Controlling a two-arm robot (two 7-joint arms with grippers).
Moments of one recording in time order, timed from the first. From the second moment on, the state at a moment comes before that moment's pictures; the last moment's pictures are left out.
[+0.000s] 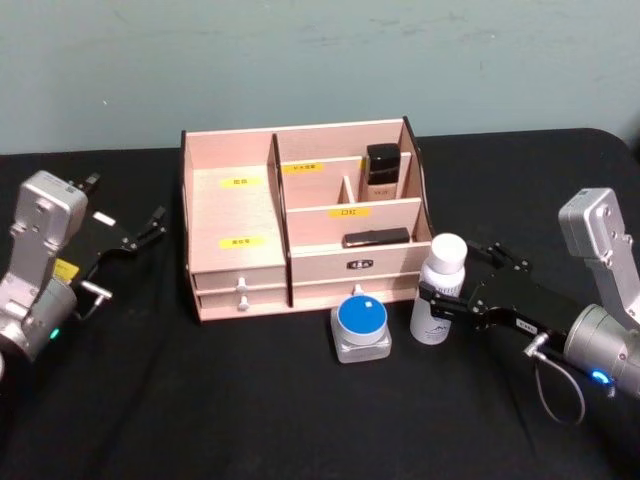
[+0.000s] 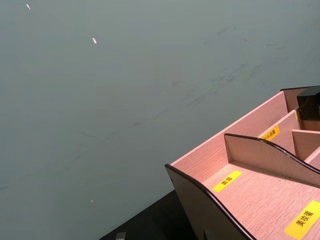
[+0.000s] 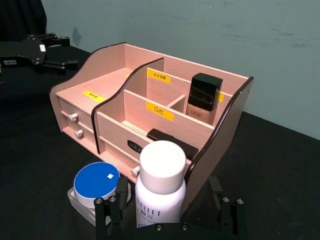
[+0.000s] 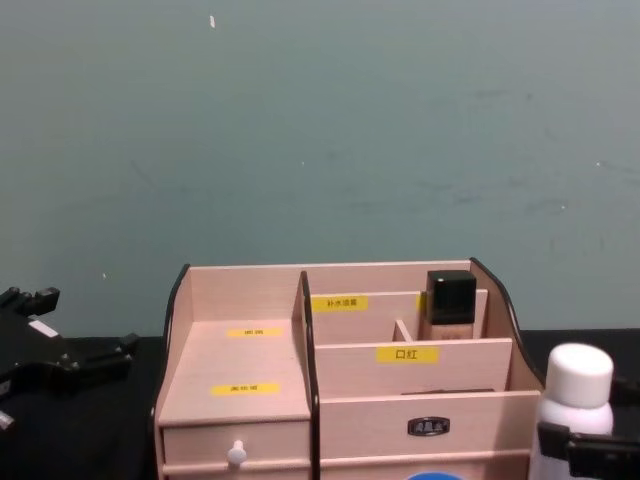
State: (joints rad) left arm -0.20 0.60 0.45 -1.41 -0.25 -0.12 0.03; right arm 0.01 0.56 -0.29 -1.65 0.38 0.12 0.43
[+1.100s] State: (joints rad) left arm -0.20 0.60 0.45 -1.41 -0.25 -0.12 0.03; right arm 0.06 0.55 -0.31 -1.60 0.37 0.11 0.44
